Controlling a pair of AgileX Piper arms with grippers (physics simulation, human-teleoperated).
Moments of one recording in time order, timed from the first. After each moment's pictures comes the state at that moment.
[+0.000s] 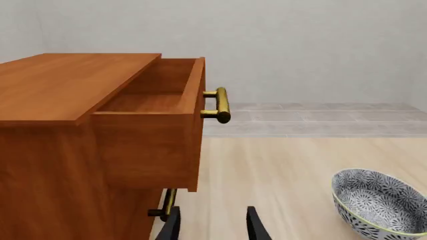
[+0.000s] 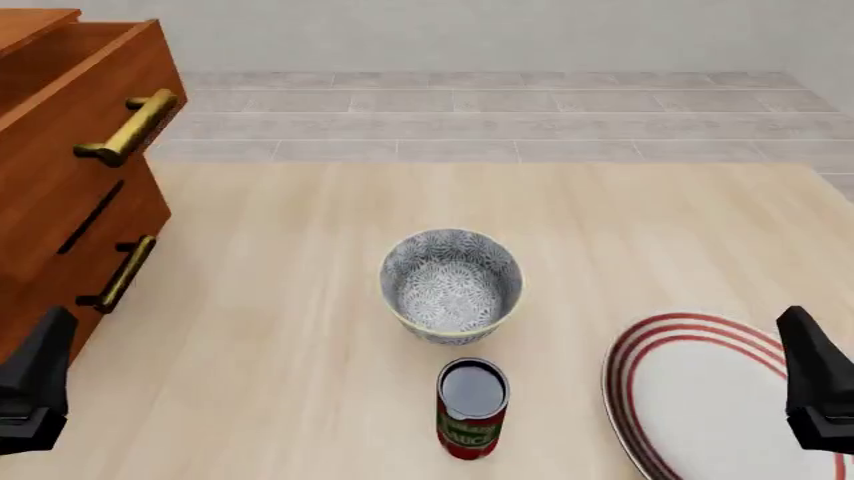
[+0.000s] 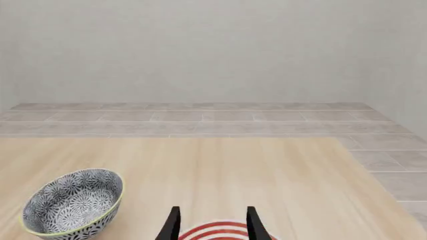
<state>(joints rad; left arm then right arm) 0.00 0.00 0.00 0.00 0.00 0.00 0.00 0.00 0.00 0.00</state>
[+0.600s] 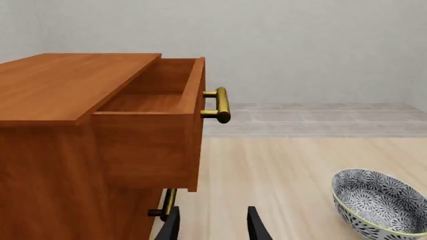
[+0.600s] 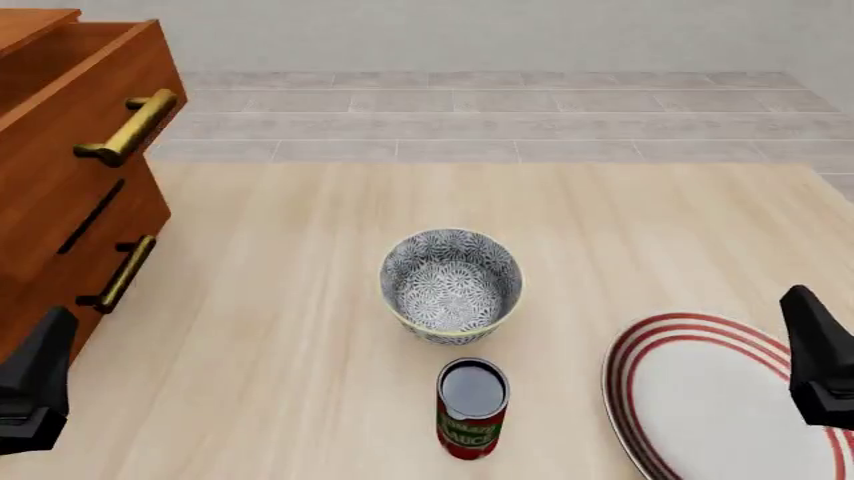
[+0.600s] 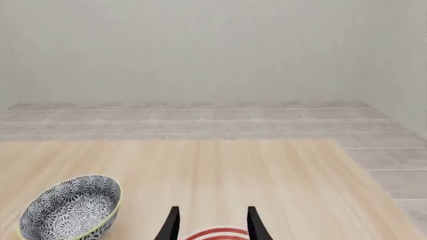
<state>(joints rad) 0.00 0.00 0.00 0.00 0.00 -0.01 0.11 -0.04 -0.06 0.00</state>
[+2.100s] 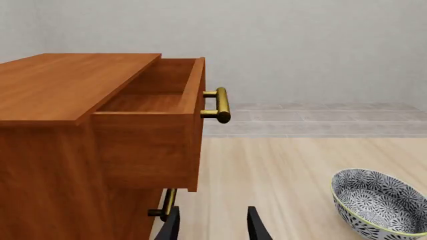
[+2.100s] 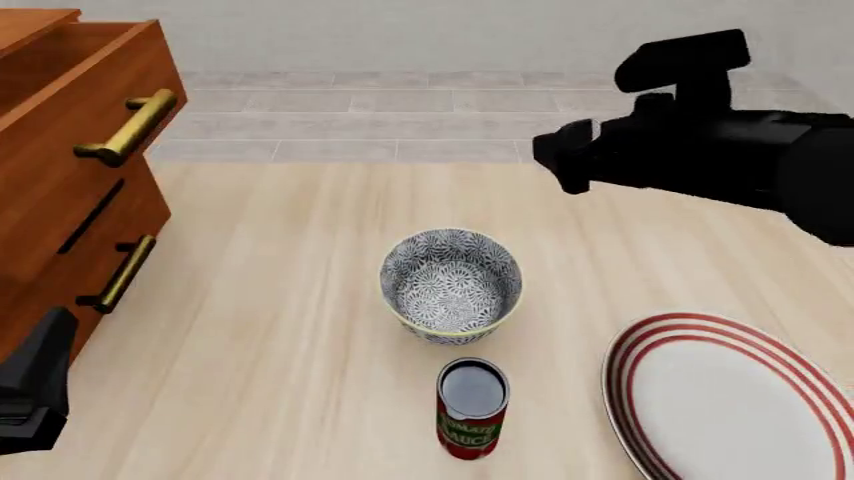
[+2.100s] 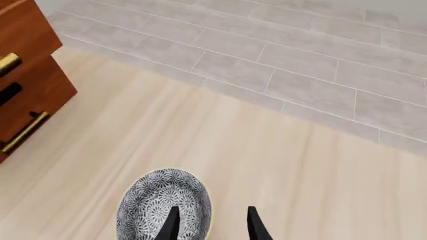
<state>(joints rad) 0.00 0.00 0.00 0.00 0.00 0.43 1.22 -0.89 0.16 0.02</state>
